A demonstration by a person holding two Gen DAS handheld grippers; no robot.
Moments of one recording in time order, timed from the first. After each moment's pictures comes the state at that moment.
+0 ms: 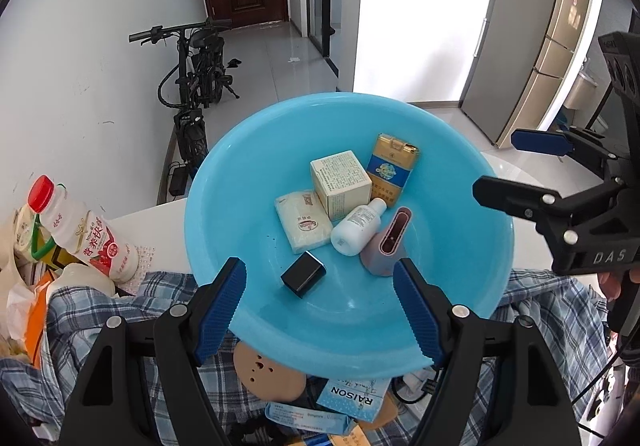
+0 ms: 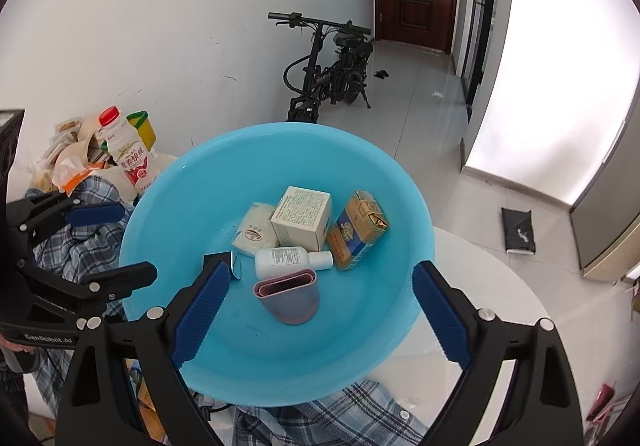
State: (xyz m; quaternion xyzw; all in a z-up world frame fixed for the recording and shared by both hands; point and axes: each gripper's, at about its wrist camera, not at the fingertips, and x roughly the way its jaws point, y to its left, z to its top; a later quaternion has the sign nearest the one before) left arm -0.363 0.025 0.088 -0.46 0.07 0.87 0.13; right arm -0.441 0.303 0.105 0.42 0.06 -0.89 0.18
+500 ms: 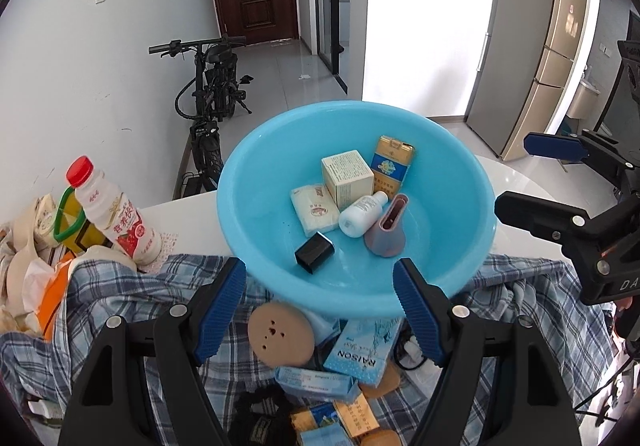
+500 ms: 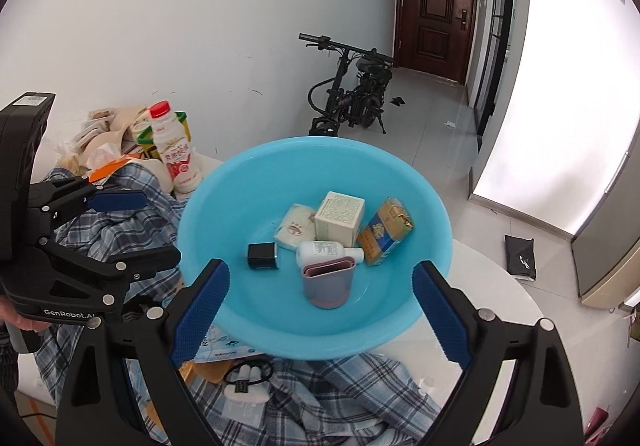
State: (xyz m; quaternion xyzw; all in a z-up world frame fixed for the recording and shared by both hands) left arm -0.301 0.006 0.105 -0.43 0.07 0.89 0.12; right arm -0.374 0.286 0.127 0.37 0.07 -0.90 0.21
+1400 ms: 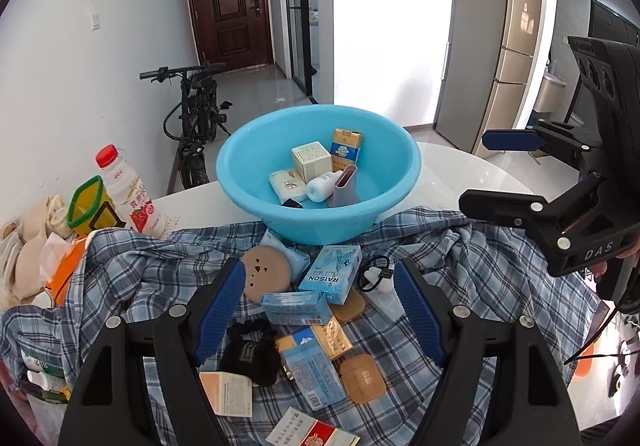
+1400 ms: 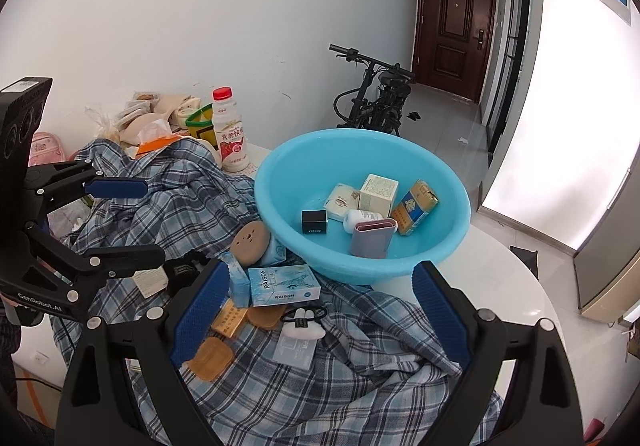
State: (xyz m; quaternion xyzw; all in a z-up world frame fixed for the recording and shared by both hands) left arm -0.171 -0.010 0.134 -0.38 0.08 0.91 0.17; right arm -0.268 0.273 0.139 0.35 0.09 -0.90 0.24
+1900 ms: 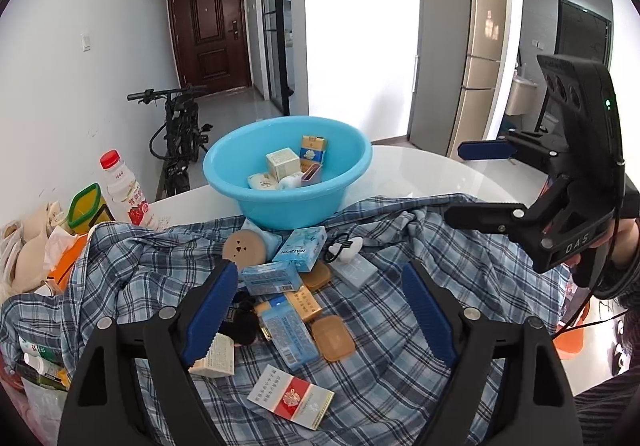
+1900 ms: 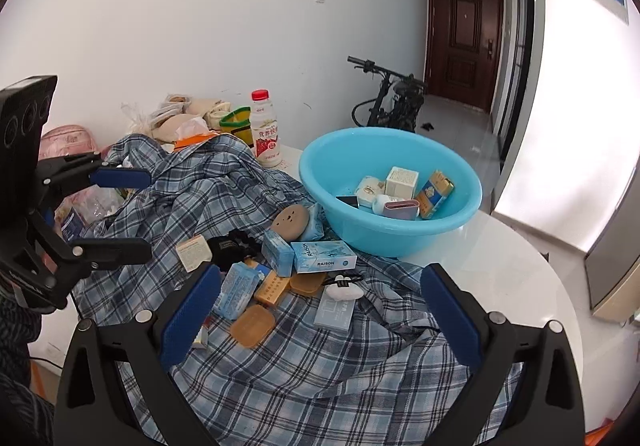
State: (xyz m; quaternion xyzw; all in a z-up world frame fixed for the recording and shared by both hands) left arm -0.081 -0.020 0.147 -0.34 0.08 0.91 0.21; right arm -0.188 0.279 0.137 0.32 0.08 -0.91 0.27
